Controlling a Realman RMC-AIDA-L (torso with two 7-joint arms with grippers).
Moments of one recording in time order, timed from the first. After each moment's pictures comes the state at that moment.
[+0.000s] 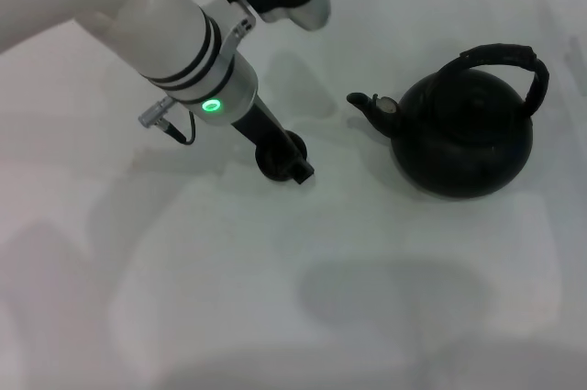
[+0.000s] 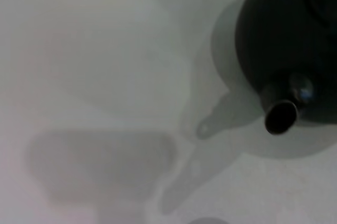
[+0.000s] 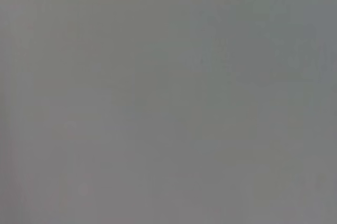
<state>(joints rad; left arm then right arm) -0.79 -2.08 1.82 1.06 2.43 1.18 -2.66 0.33 2.02 -1.97 -0.23 0.58 -1.02 0.22</state>
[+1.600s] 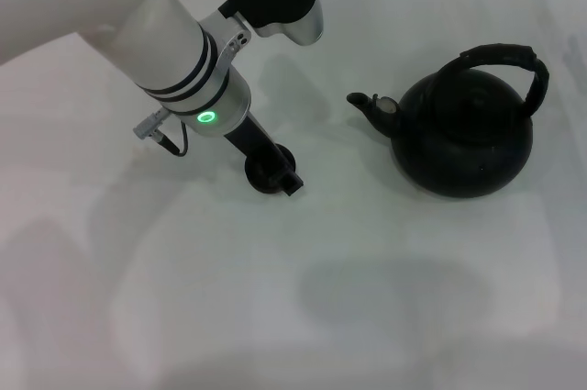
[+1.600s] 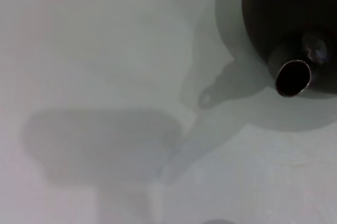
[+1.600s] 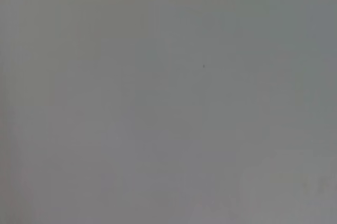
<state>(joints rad) -0.80 -2.08 1.84 1.02 2.43 1.18 -2.69 0.32 2.02 -1.97 -0.24 0.58 -1.03 0.22</state>
